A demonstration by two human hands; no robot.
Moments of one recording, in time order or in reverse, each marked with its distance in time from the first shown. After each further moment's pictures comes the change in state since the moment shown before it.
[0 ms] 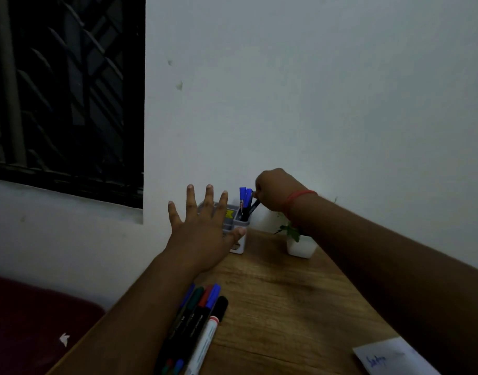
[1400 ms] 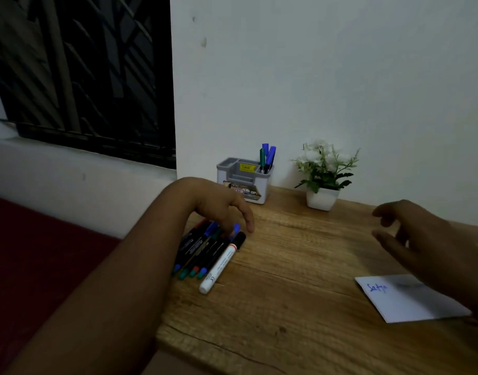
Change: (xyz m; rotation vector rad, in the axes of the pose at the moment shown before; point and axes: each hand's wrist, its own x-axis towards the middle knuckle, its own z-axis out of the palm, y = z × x) left_hand -0.030 -0.006 -0.045 -0.210 -0.800 0.302; right_hand -0.257 0.122 0.012 0.168 0.104 -0.060
